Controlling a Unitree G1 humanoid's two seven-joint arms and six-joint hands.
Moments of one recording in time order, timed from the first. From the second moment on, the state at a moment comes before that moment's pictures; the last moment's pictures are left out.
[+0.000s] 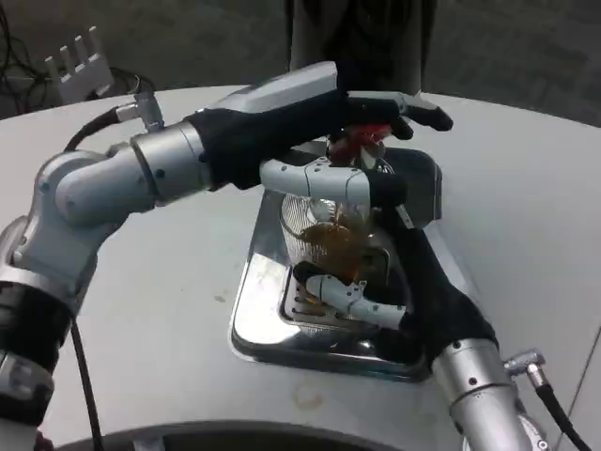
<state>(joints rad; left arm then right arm) -1.11 0.53 -0.21 0.73 0.13 -0.68 -0.69 -0.36 0.00 0.19 -0.07 -0.44 0.21 -0.05</state>
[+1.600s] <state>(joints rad) -1.10 0.57 -0.21 0.69 0.13 -0.65 -0.72 -0.50 0.10 0.22 0.12 -0.44 0.20 -0.24</state>
